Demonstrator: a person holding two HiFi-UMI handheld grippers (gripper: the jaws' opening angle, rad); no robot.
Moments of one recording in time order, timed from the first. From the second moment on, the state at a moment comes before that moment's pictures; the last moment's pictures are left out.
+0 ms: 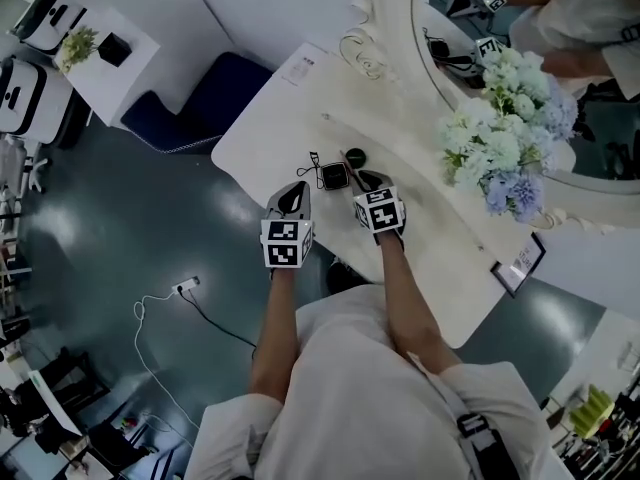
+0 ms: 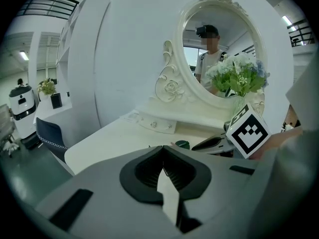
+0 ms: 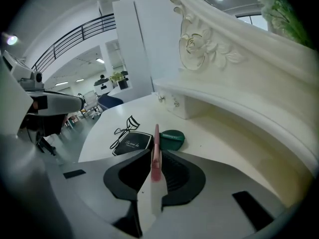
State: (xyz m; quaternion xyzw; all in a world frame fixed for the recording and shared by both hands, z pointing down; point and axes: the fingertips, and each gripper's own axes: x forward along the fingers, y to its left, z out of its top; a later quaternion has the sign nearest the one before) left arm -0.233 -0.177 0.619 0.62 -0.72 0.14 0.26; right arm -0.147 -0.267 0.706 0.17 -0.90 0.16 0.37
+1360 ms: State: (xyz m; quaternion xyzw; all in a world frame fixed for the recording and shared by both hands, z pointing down) left arm -0.210 -0.143 0.624 0.64 -0.71 0.14 0.26; right arm -0.108 -0.253 0.681 0.27 -0.87 0.12 0.39
